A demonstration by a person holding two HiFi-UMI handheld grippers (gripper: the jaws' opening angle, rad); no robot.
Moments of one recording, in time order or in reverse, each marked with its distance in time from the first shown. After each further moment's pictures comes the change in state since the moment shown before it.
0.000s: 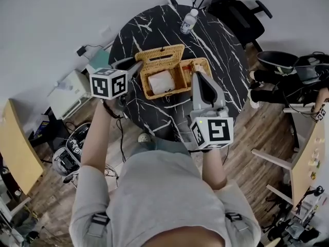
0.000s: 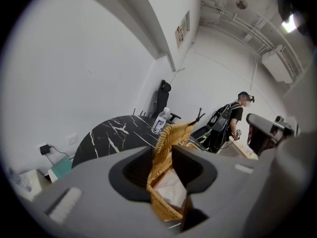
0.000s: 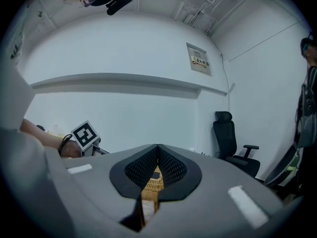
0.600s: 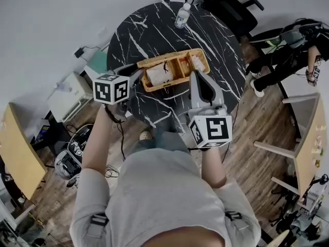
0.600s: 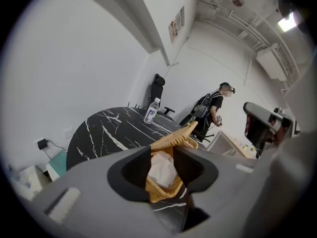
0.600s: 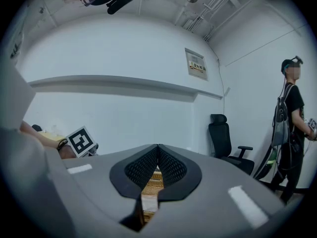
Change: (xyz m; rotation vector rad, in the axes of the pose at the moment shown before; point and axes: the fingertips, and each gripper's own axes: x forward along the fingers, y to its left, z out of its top) left arm -0.021 -0.033 -0.045 0.026 0.061 -0.053; right arm -0.043 0.018 0.003 -0.002 -0.023 -0.049
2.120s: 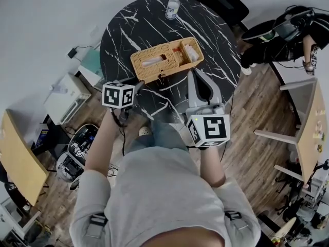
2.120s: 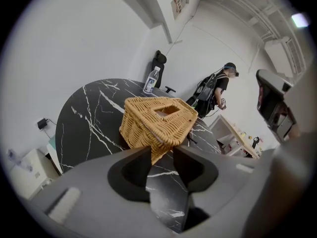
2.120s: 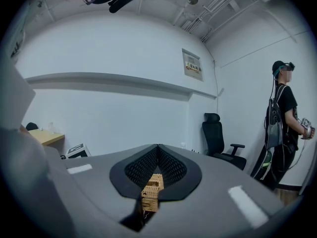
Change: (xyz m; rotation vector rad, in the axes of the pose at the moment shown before) left arm 0.018 -0.014 -0.112 -0.014 0.220 -0.006; right arm -0.042 0.006 -0.010 -0.010 0.021 -0.064
